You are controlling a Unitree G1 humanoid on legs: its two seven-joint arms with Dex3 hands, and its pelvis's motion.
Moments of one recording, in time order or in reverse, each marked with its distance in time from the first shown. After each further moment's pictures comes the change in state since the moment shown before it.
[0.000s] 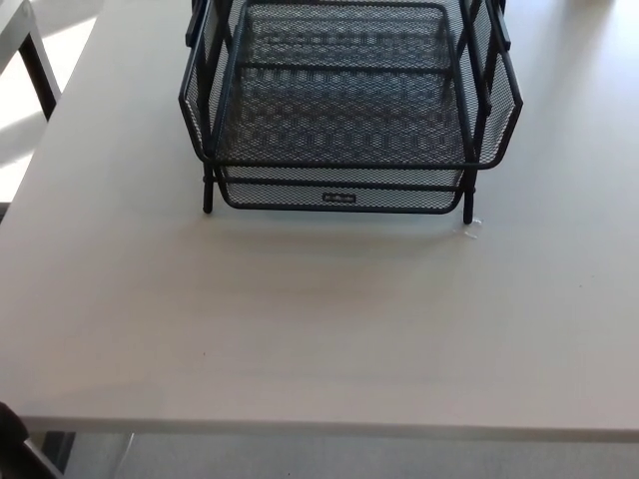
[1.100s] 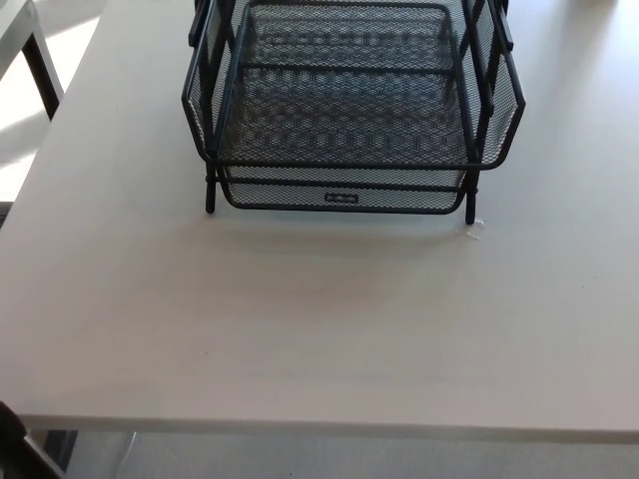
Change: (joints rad) left_arm -0.003 -0.007 0.000 0.011 0.006 -0.002 0.019; right_arm -0.095 0.013 0.392 0.193 0.146 -0.092 0.077
